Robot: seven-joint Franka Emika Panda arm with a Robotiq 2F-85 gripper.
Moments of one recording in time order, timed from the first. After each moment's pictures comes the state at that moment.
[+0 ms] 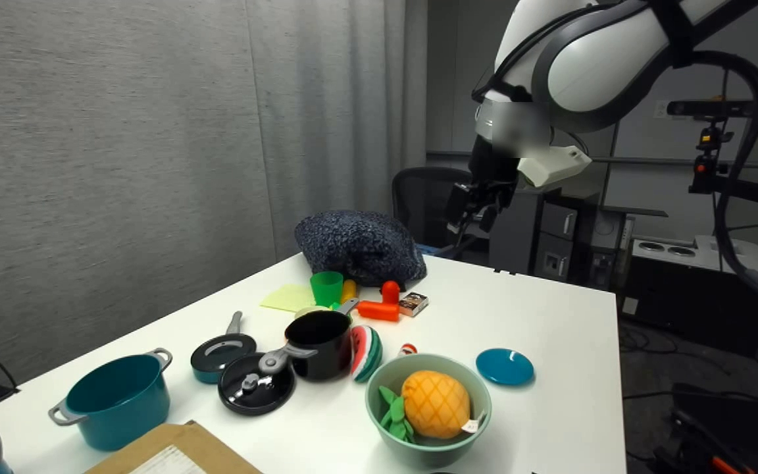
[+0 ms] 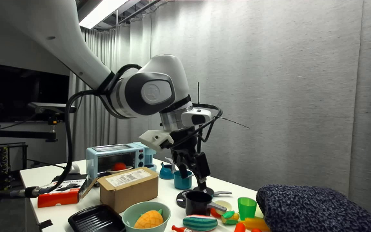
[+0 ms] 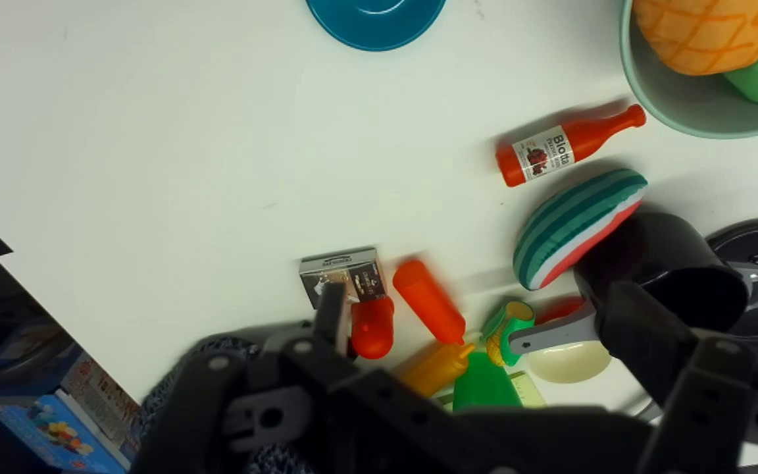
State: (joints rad) arm -0.13 -0.15 -0.02 -2.36 -0.09 2.52 0.18
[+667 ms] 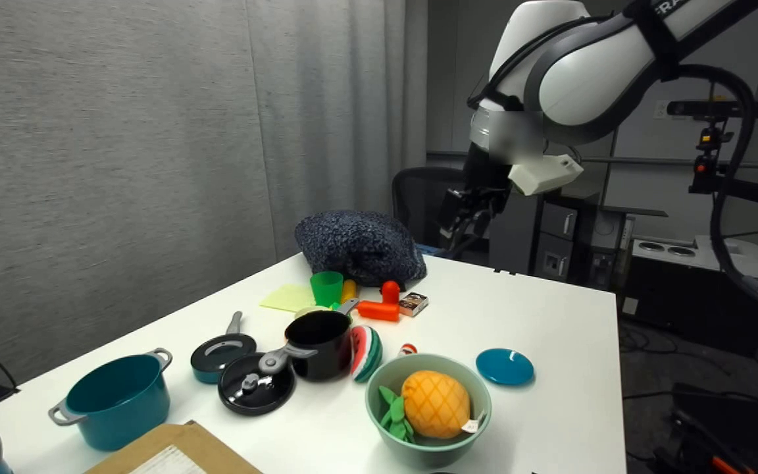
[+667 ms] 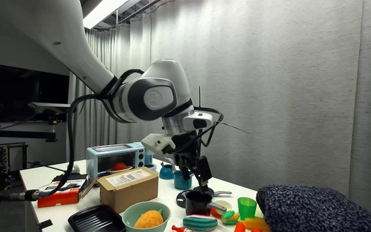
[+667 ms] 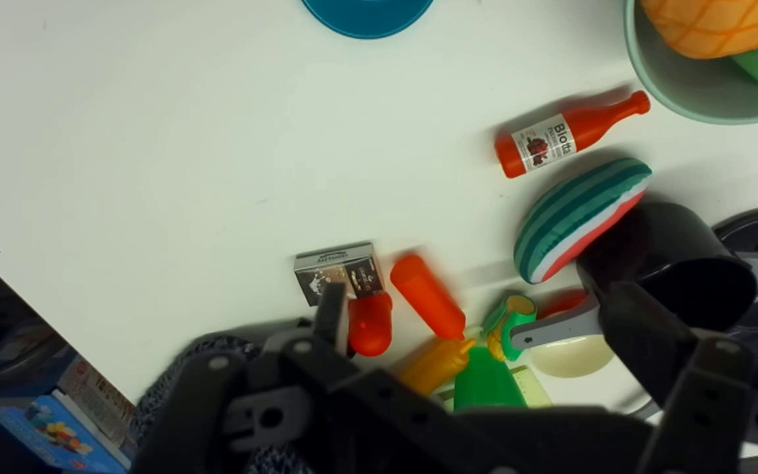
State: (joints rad) arm -0.13 -0.11 -0.03 -2.36 -0.09 2.57 0.20
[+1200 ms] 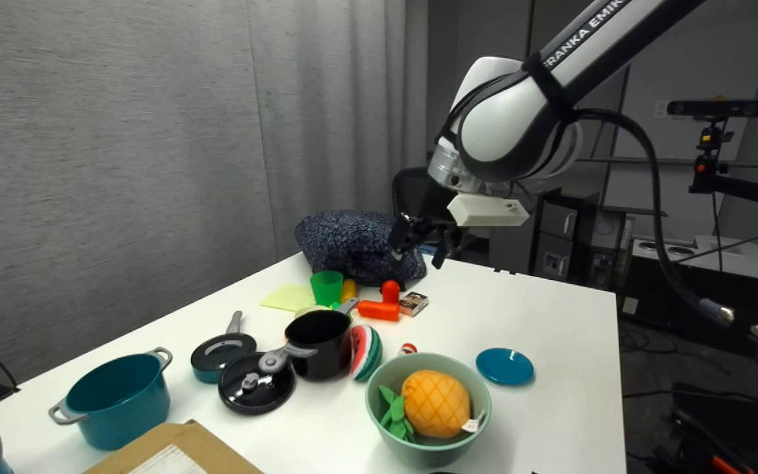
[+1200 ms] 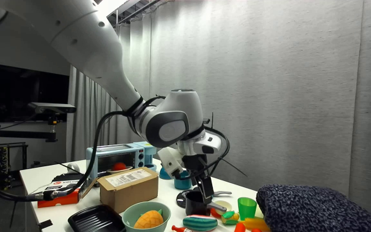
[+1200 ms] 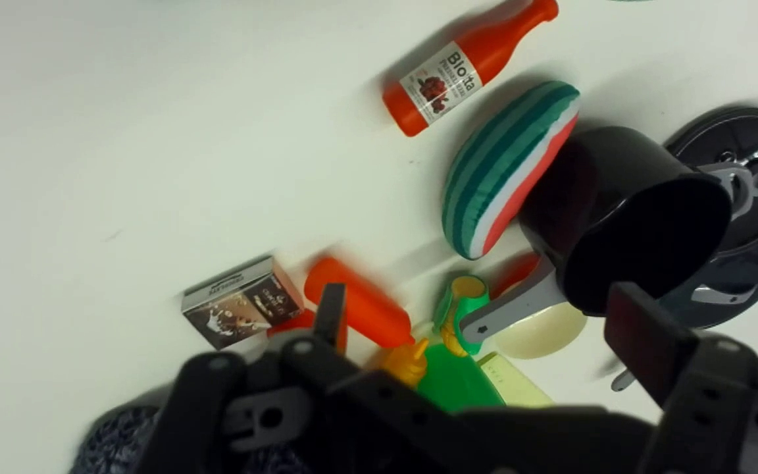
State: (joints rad) arm -0.08 0.15 -0.02 -2.21 0.18 2.71 0.20
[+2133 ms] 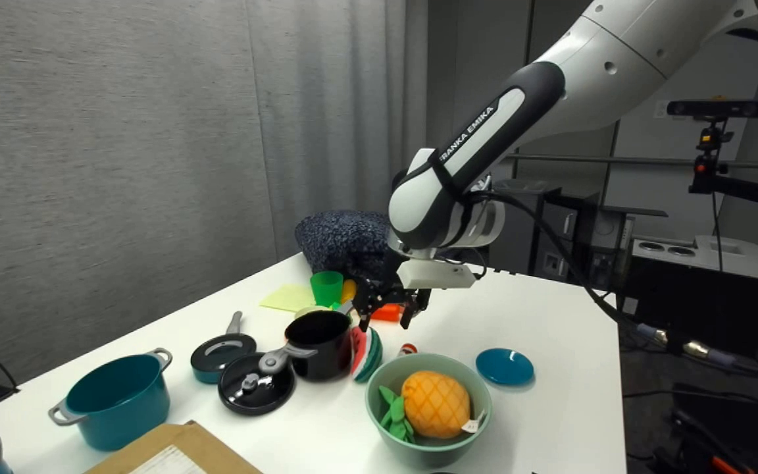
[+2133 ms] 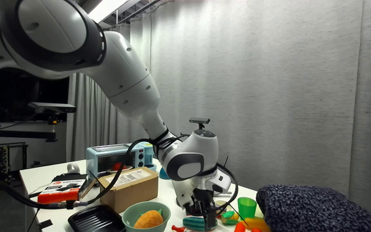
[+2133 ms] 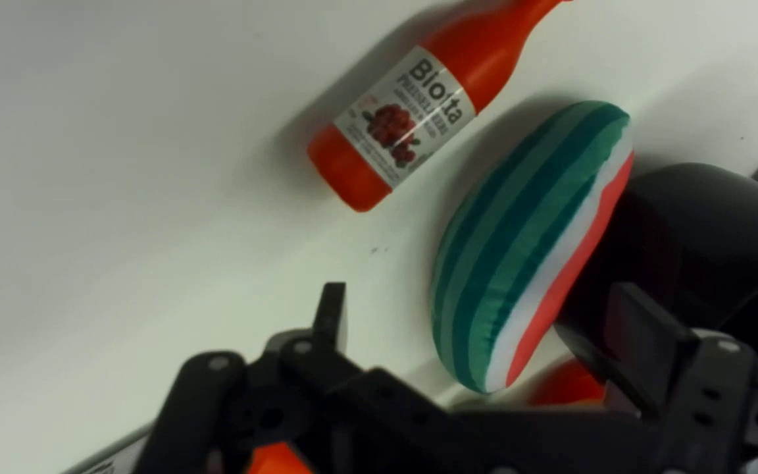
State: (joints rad) arm -0.10 0.54 0.03 -1.93 0.36 2.69 0.14
